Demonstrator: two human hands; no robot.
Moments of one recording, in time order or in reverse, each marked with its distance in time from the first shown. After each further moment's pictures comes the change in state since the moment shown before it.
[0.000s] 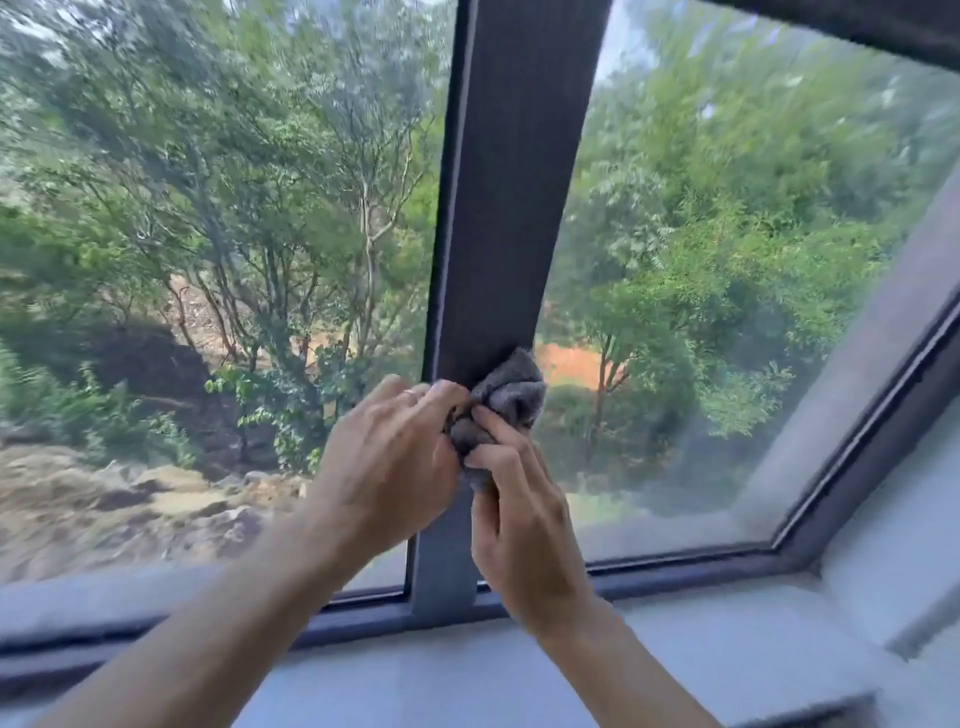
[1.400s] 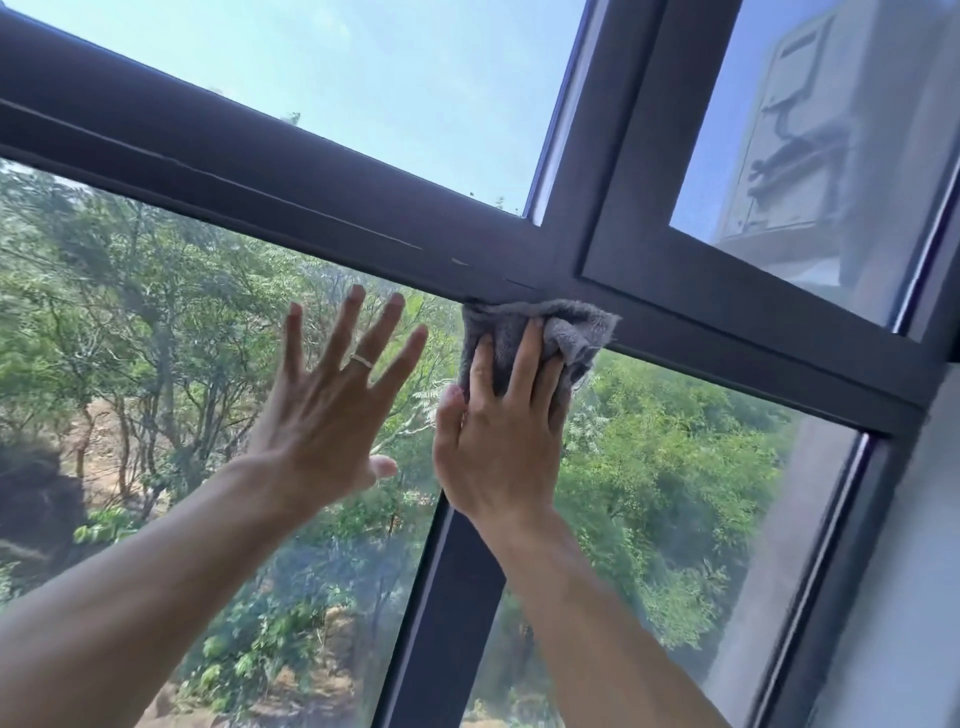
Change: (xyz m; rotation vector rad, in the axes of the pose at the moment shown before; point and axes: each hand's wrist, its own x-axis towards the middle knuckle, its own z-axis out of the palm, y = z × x) left_hand 0.105 -0.055 -0.134 0.606 0.207 -0.033; right_hand 0.220 -0.071 -0.038 -0.775 0.081 0.131
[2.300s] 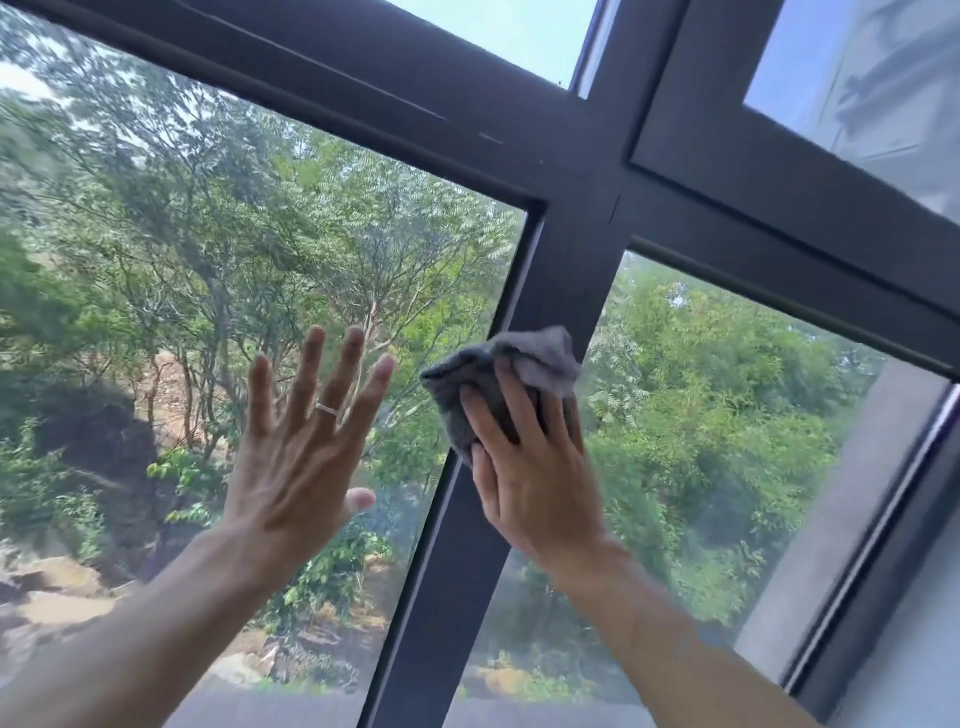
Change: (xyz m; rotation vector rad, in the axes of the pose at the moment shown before) left_hand -0.099 0.030 0.054 -0.148 0.003 -0.099; right_hand -0.081 0.066 0.053 0.025 0.055 -0.510
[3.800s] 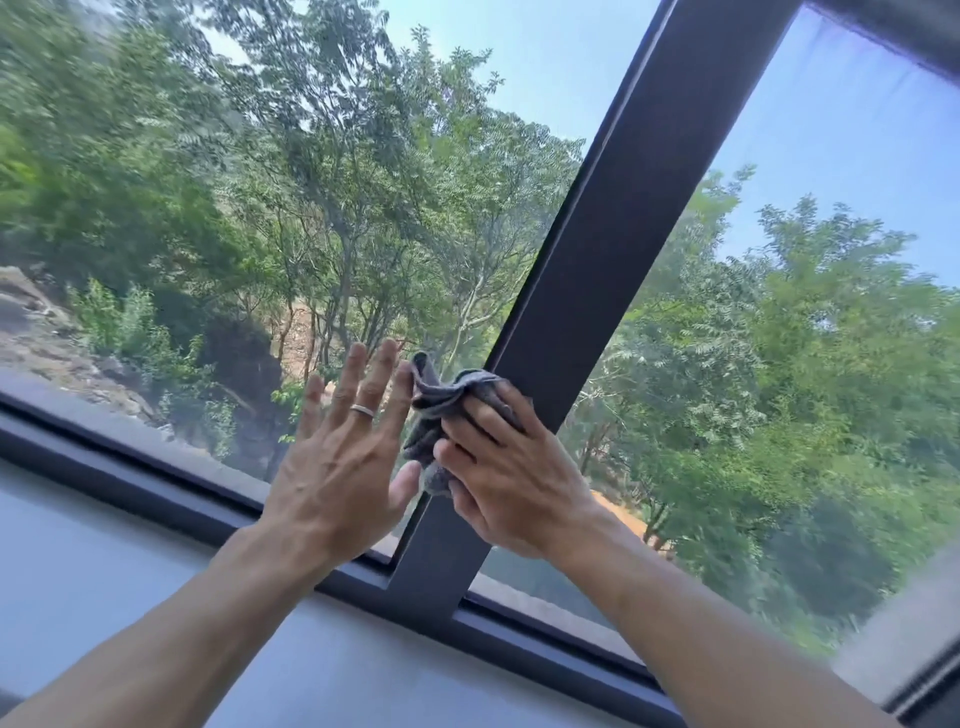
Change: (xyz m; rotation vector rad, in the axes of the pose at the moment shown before) left_hand -0.178 0.075 0.100 -0.031 -0.099 -0.259; right_hand -0.137 -0.054 0.081 0.035 -0.176 -0.678
